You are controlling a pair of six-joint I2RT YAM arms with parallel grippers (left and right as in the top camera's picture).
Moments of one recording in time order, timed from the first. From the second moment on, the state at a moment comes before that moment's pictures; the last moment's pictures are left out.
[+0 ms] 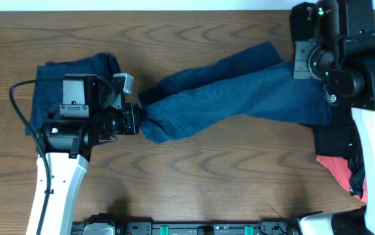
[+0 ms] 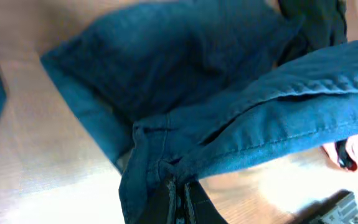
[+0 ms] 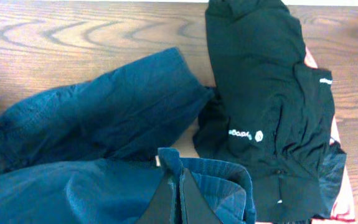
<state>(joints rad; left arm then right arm) -0.06 1.17 1.11 -0.91 0.52 -0.14 0.25 1.58 2.09 -1.43 0.23 0.22</state>
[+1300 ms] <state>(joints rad) -0.01 1.51 1.50 -1.34 0.37 -0.12 0.17 1.91 2.12 -1.61 0.09 0.16</state>
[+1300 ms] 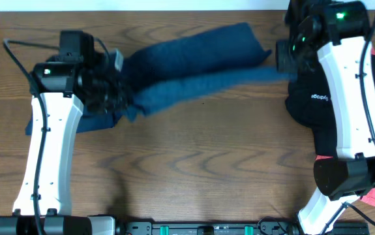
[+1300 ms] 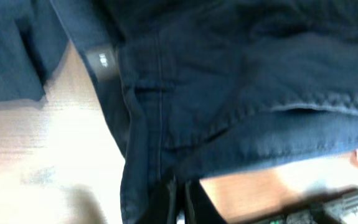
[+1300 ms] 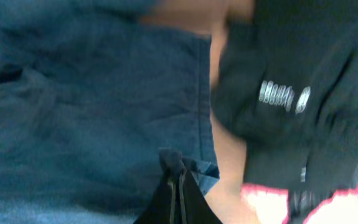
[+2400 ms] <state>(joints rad) -0.11 1.16 0.87 -1.05 0.39 -0.39 0.17 1.62 1.50 -0.99 0.07 0.22</state>
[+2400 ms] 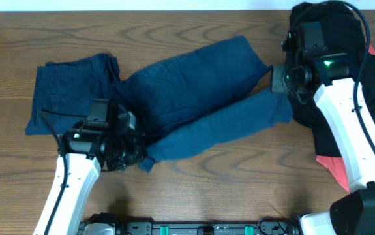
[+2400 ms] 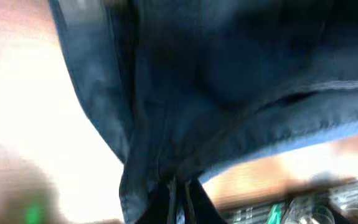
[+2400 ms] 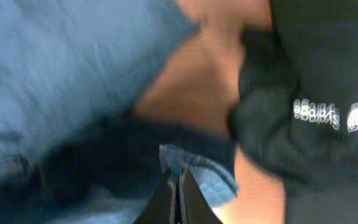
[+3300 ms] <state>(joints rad) -0.12 1.54 0.86 -0.23 -0.08 -0.59 0.24 1.95 1.50 -0.17 0.08 0.20</state>
